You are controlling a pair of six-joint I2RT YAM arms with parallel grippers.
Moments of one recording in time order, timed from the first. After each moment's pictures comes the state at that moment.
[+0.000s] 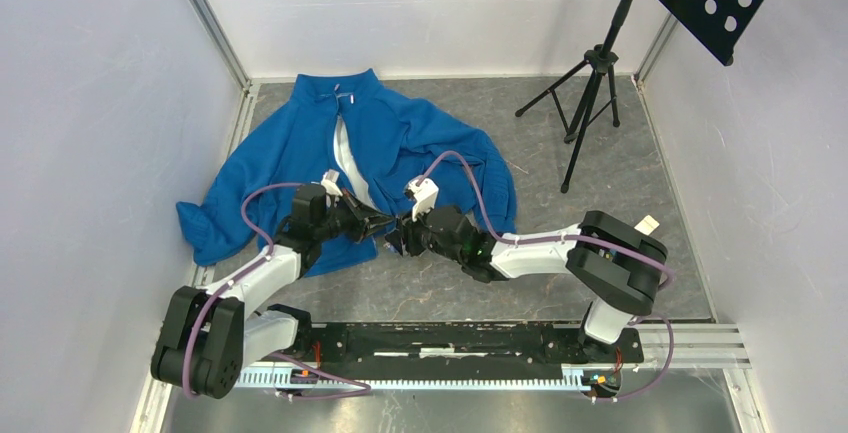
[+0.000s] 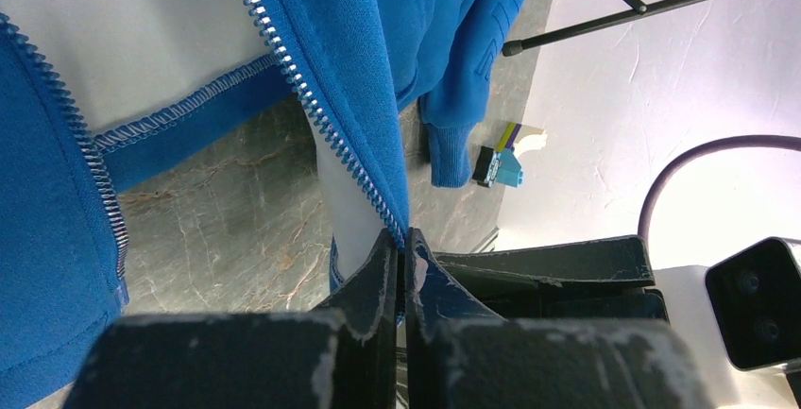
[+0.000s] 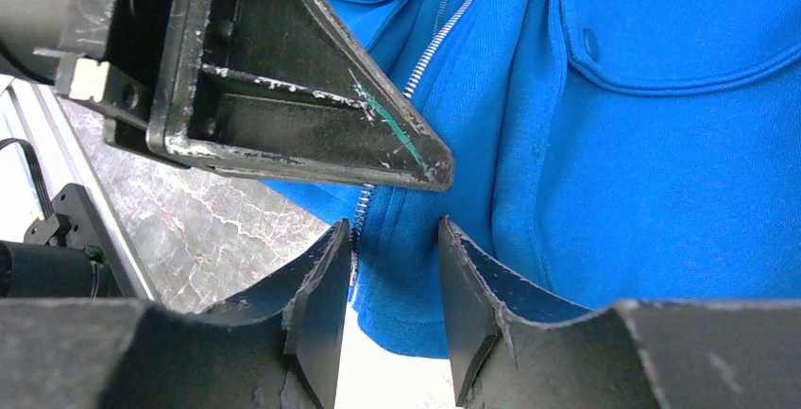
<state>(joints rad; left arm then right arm) -0.26 1.13 0.36 0.22 0.53 -1.10 1.08 1.70 0.77 0.58 0.13 0.42</state>
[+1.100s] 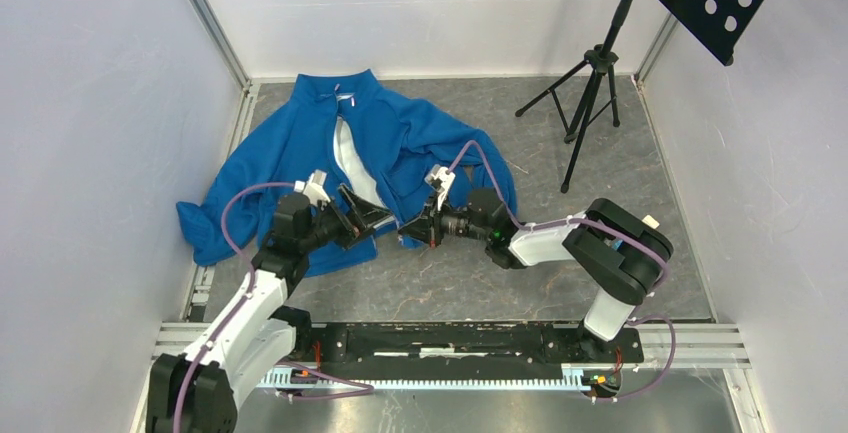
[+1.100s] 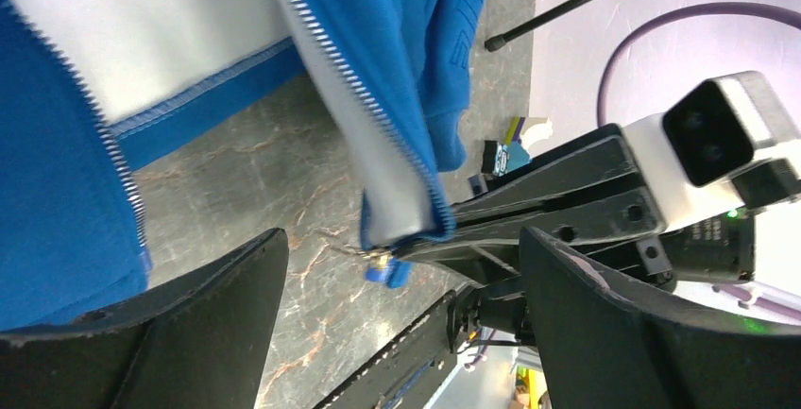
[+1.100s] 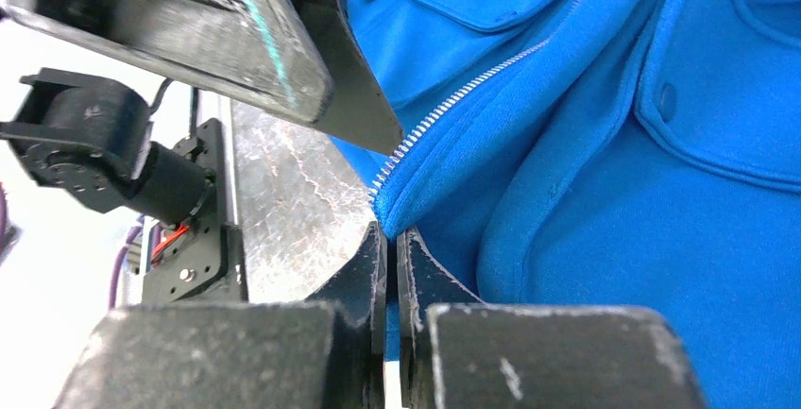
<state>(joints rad) -0.23 0.84 0.36 0.03 0.52 -0.96 0.88 1.72 0.64 0.93 -0.41 0.39</state>
